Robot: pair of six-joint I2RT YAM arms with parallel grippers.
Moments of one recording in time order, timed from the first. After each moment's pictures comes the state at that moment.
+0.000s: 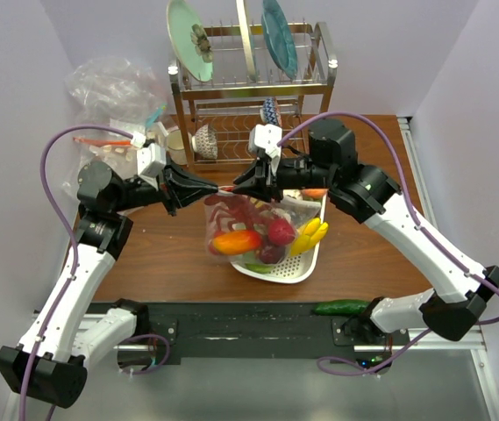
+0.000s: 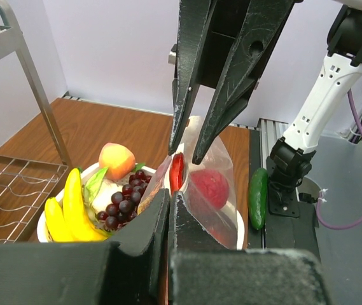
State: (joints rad) left arm -0.25 0.92 0.95 0.19 1.08 -0.25; right arm 0.77 1.34 1.58 -0.48 -0.64 -0.28
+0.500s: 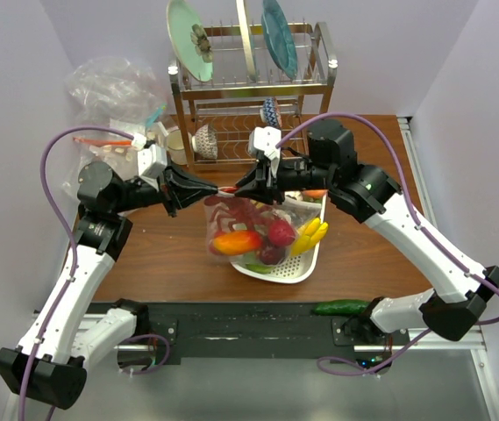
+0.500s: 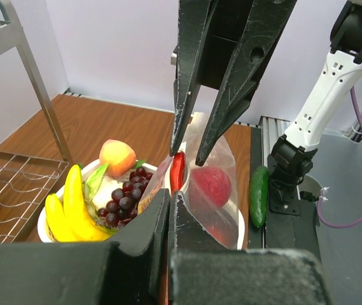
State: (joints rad) left arm -0.26 0.91 0.95 0.15 1.07 -0.22; right arm 0.77 1.34 1.58 -0.53 -0.64 -0.30
